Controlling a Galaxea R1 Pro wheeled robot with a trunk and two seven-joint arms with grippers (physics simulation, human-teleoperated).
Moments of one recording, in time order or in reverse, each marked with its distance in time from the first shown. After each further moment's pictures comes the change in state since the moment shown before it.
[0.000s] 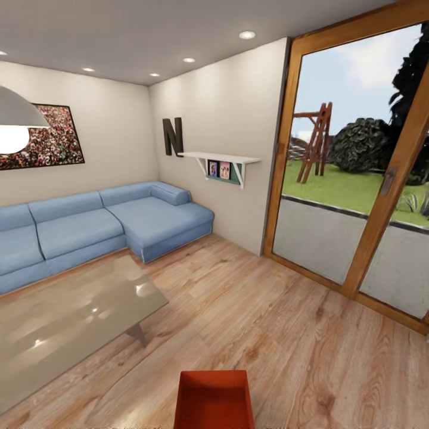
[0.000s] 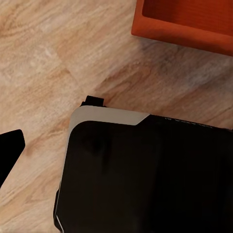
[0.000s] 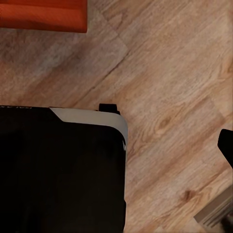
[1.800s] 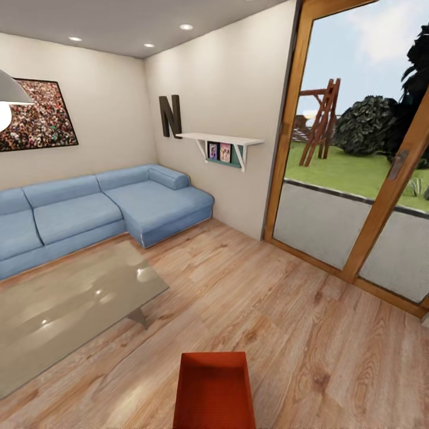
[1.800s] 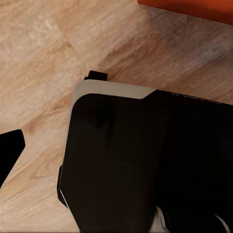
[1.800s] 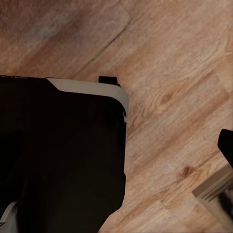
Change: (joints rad) left arm 0.000 -0.003 0.000 0.001 0.000 0.001 0.001; right arm 0.000 -0.002 0.001 0.001 -0.002 0.010 0.000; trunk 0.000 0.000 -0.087
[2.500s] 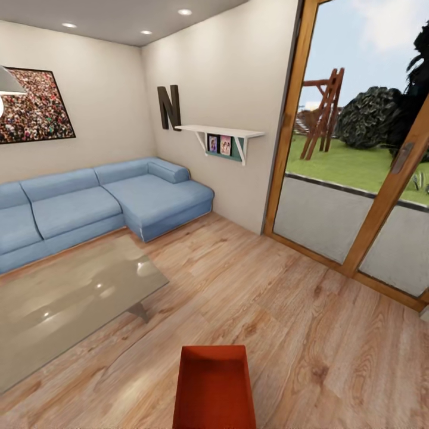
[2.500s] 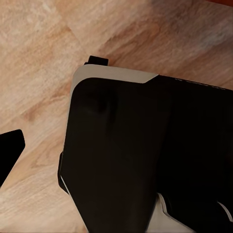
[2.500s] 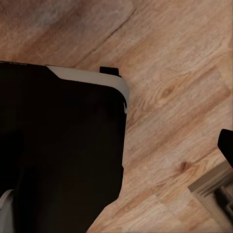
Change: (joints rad) left arm 0.008 -0.002 0.000 0.000 -0.002 0.004 -0.004; right arm 0.000 0.000 0.000 0.000 0.036 -0.001 0.000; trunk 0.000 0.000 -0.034
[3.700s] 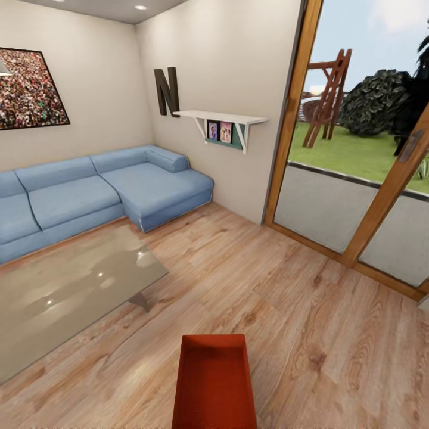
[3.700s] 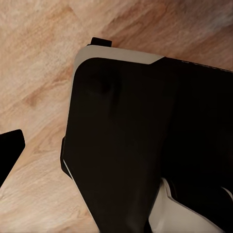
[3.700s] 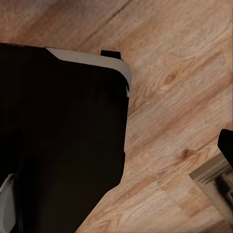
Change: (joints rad) left arm 0.000 0.000 0.000 0.000 0.000 -0.002 0.000; right arm 0.000 0.000 -0.001 0.000 -0.002 -0.008 0.000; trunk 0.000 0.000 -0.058
